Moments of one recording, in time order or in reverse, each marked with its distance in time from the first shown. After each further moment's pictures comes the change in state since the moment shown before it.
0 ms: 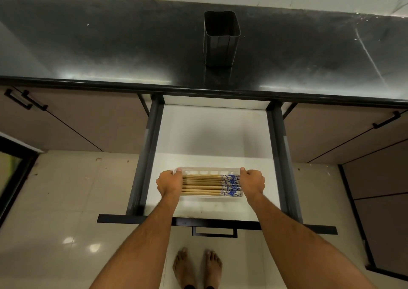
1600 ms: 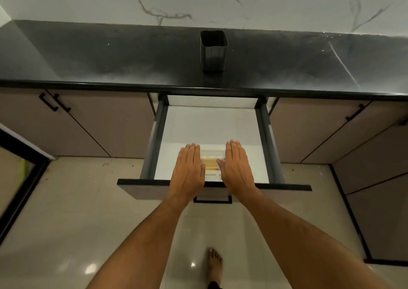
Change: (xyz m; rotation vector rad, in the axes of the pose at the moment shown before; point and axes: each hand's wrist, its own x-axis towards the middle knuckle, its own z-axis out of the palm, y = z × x) left_hand -0.130 -0.026 -0.045 0.614 0.178 1.171; right_hand -0.134 0.007 -0.044 -0.596 0.203 -0.931
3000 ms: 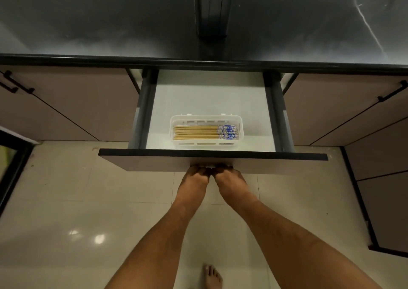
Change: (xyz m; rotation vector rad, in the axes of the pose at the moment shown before) left_hand 0.013 -0.009 0.115 0.054 -0.394 0.043; right_hand 0.024 0.020 0.095 -0.018 -0.410 -0.175
